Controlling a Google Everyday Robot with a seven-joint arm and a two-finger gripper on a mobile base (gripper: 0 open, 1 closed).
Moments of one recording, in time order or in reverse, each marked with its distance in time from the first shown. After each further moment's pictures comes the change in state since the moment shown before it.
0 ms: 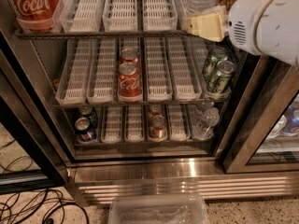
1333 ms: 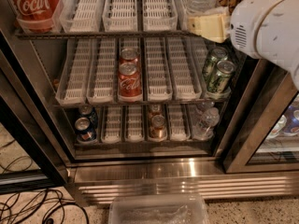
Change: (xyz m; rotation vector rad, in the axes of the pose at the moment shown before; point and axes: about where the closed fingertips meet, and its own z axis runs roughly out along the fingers) arm 0.002 -0.006 0.000 0.042 -0.041 0.009
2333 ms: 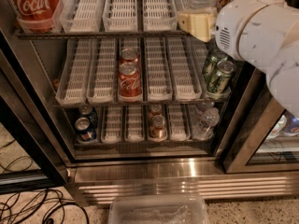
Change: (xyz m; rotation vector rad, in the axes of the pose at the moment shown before) arm -0.003 0.017 0.016 -0.023 -0.060 0.069
